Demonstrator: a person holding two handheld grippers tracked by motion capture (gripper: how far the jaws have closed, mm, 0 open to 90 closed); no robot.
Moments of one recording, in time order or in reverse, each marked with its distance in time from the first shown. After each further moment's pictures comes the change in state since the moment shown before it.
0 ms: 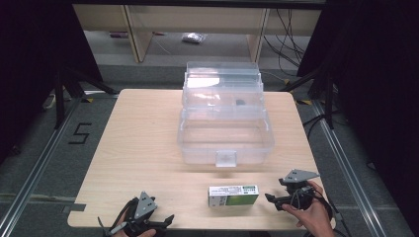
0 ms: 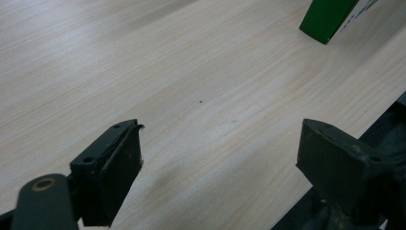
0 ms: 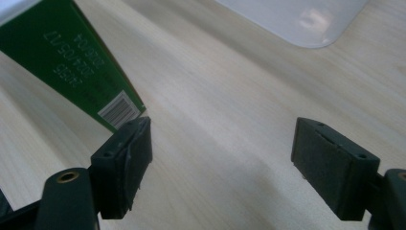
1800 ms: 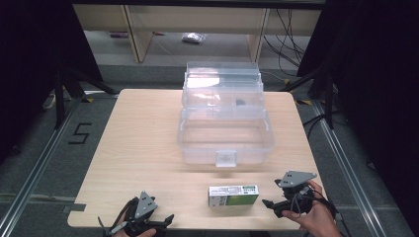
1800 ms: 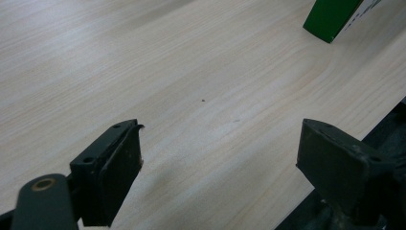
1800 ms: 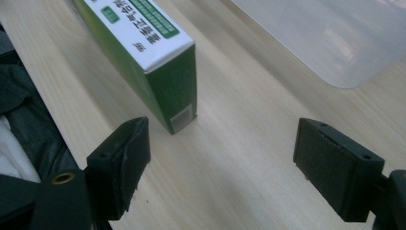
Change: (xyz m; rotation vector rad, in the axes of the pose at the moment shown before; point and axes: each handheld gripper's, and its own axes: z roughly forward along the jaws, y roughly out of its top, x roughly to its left) left arm 0.000 0.000 0.001 0.005 0.000 -0.010; right arm 0.027 0.024 -0.024 0.036 0.058 -0.196
